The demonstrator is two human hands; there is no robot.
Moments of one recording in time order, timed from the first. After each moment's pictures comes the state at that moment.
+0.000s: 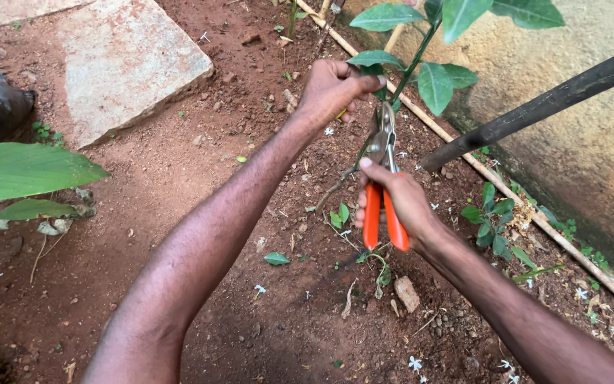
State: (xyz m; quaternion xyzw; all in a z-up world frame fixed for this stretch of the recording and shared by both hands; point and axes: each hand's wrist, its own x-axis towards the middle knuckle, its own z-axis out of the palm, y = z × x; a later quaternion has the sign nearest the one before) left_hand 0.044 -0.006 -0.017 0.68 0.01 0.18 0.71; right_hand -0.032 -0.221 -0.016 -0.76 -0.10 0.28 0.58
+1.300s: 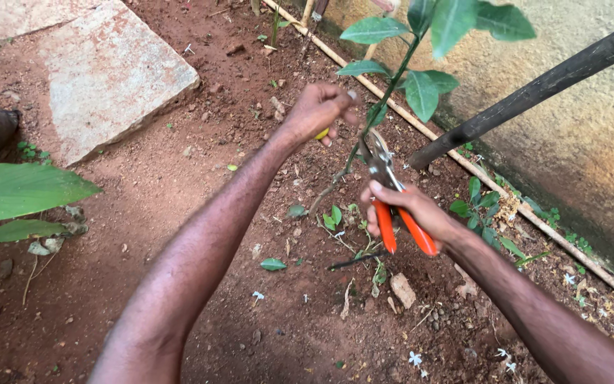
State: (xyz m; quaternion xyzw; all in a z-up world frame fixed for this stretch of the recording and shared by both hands) left_hand 0.034 -0.004 -0.030 0.72 -0.03 0.06 0.69; right_hand -0.006 -0.275 -0.035 -0.73 -0.23 0.37 0.53
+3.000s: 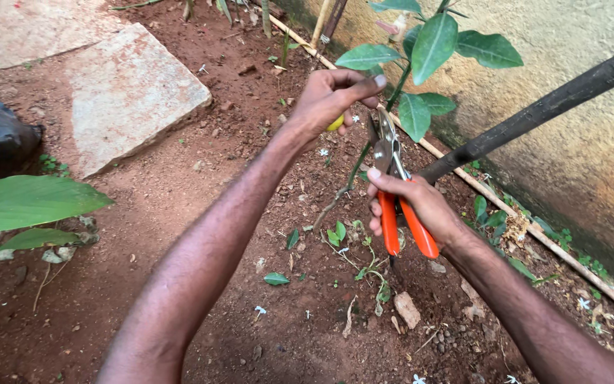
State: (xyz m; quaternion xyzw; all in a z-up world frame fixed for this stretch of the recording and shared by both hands) left_hand 0.029 -0.006 0.022 0.67 -0.10 0.16 0.71; right_hand -0.019 -0.247 0.019 -0.77 -0.18 0.30 0.54
